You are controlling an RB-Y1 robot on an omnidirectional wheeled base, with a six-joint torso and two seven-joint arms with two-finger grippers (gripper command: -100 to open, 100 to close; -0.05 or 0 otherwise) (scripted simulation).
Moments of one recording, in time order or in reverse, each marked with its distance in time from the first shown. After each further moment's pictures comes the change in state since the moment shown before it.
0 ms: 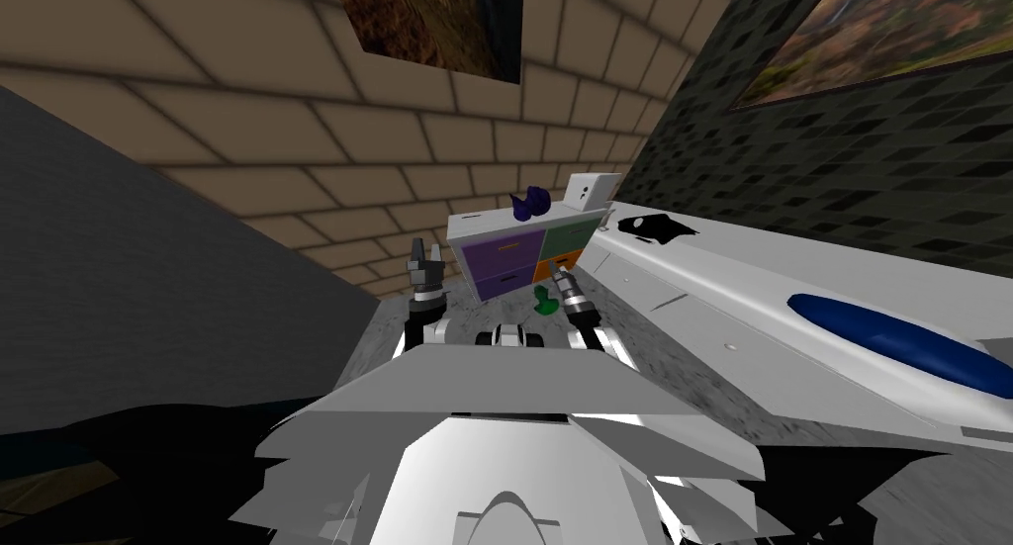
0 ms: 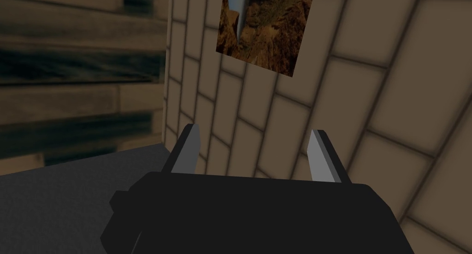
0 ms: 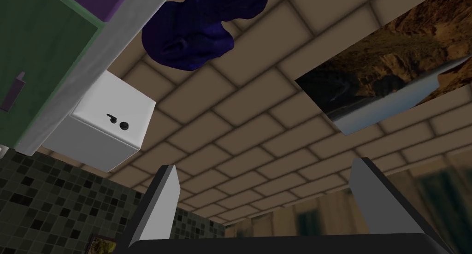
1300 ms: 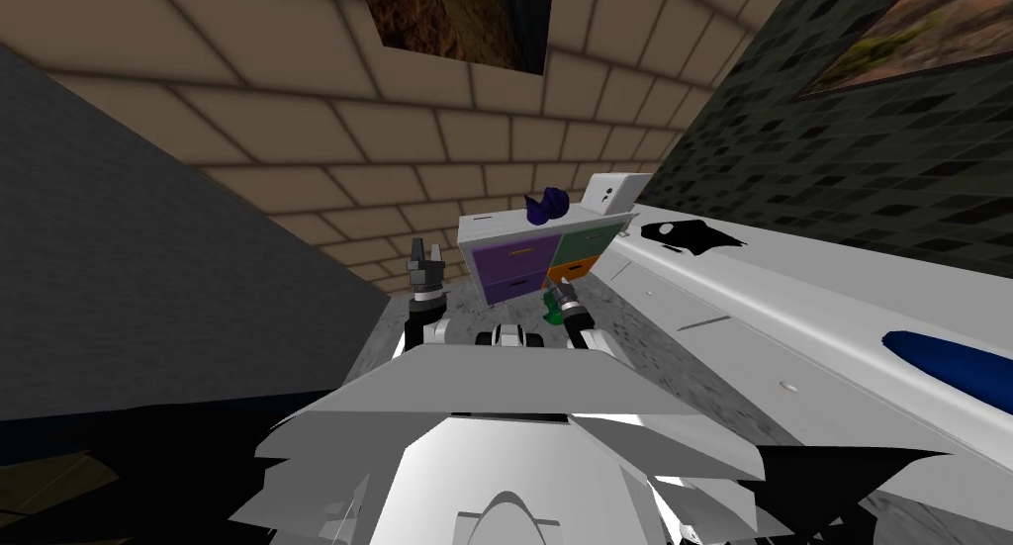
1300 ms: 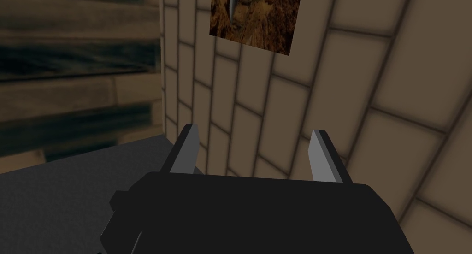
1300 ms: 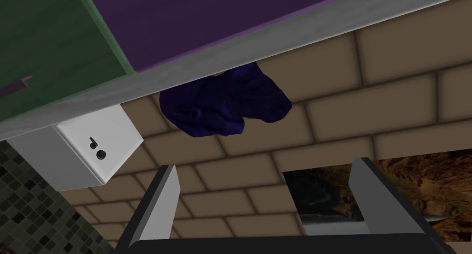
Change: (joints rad) left arm 0.000 0.000 0.000 0.000 0.000 0.000 0.000; right arm 0.002 -0.065 0.055 0.096 0.358 0.183 0.016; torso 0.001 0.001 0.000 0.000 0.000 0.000
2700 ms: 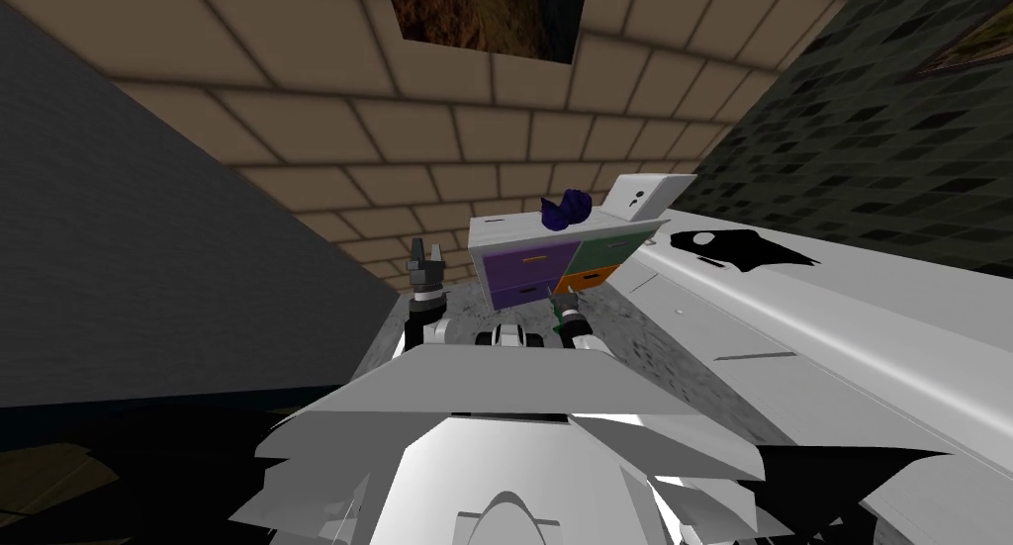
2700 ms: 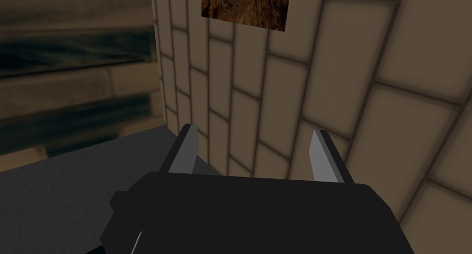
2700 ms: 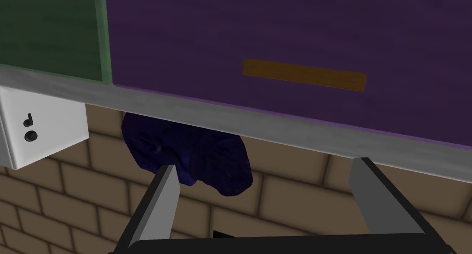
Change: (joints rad) left arm 0.000 0.000 0.000 0.000 0.000 0.000 0.000; right arm 0.001 -0.069 0.080 0.118 0.380 0.218 0.030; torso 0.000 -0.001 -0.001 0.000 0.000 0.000
